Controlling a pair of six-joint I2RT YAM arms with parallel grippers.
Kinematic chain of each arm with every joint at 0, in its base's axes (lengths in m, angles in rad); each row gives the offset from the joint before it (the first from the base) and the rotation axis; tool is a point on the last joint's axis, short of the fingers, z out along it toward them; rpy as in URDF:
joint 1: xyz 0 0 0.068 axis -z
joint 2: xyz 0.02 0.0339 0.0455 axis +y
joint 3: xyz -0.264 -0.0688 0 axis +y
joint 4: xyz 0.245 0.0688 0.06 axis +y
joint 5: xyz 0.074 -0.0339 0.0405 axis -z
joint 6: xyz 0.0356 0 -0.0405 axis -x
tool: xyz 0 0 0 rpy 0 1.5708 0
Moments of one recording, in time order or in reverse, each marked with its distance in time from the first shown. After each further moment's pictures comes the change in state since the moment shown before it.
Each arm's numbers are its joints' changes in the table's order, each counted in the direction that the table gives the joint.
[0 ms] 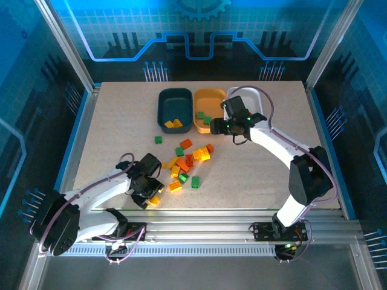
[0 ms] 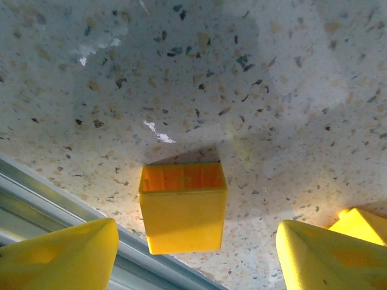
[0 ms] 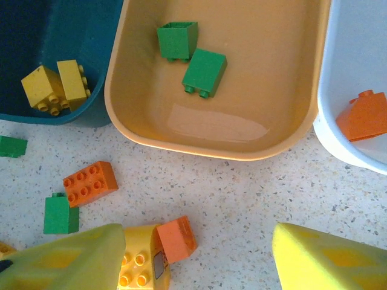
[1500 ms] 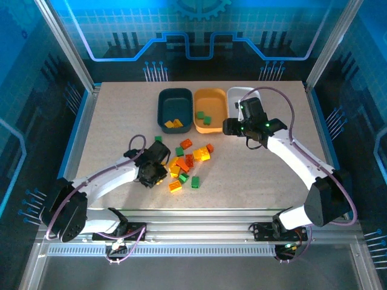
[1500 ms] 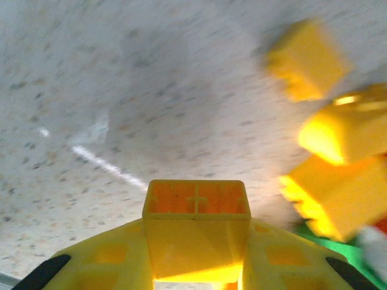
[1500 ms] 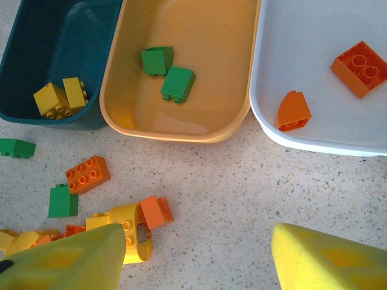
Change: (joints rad) left arm 0.004 0.131 -0.225 -0.039 -0.217 -0.255; right arm 0.061 -0.224 0.104 0.053 0.011 0.023
